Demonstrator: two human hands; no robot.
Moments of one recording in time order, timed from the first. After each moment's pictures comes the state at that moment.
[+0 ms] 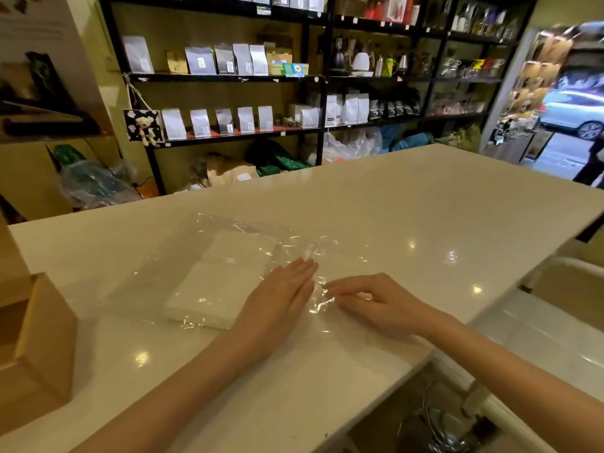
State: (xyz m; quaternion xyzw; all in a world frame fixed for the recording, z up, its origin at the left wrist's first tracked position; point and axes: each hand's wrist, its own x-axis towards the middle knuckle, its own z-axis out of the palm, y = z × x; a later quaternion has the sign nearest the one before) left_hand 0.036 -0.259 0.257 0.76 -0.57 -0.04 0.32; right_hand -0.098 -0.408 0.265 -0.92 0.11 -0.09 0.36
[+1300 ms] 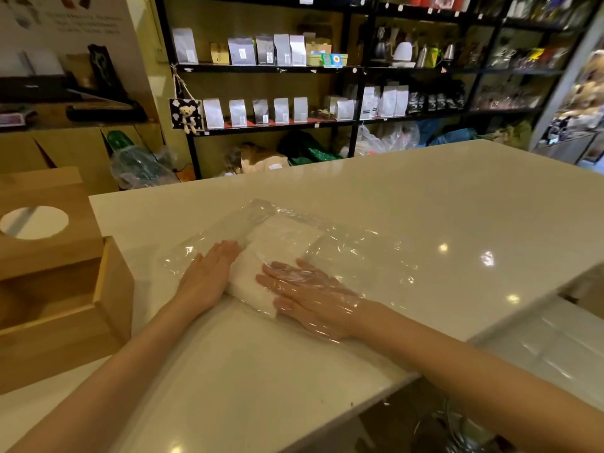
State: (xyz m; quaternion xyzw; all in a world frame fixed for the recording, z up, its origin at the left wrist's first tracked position) left_hand 0.128 -0.182 0.240 0.89 -0.32 -0.13 0.30; right_hand -0.043 -0.316 0.266 -0.99 -0.10 0.05 0.11
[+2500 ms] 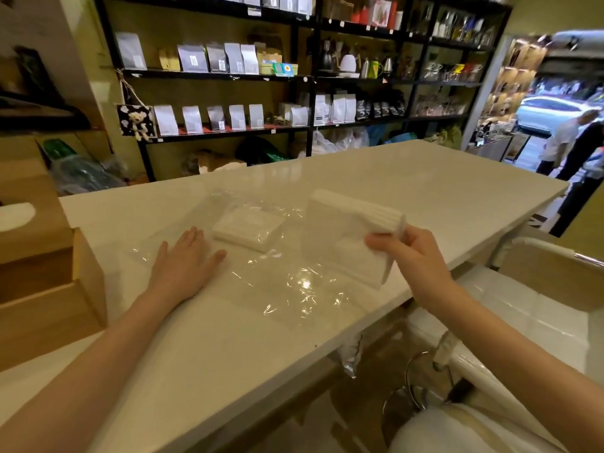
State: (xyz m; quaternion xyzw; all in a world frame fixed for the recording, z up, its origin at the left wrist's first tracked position) left_hand 0.115 -0.176 0.240 0.92 -0.37 0.00 0.16; right_hand -0.165 -0.339 0.314 -0.73 0.19 -0.36 0.54
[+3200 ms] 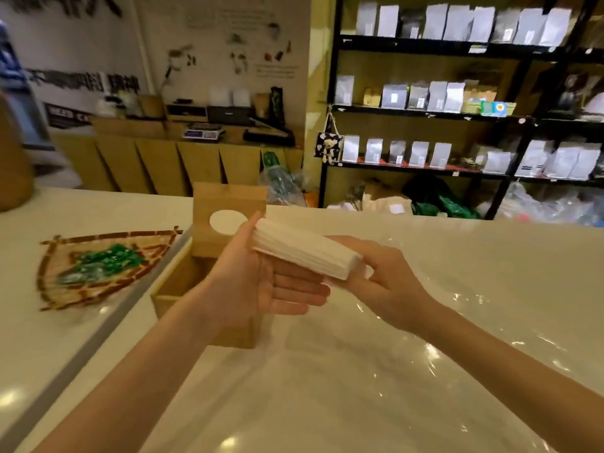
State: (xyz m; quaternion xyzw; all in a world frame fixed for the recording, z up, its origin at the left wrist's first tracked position) left_hand 0.097 -0.073 0.350 0.59 -0.05 -0.36 0.72; right_hand 0.052 -0.255 0.343 -0.85 -0.28 -0.20 0.40
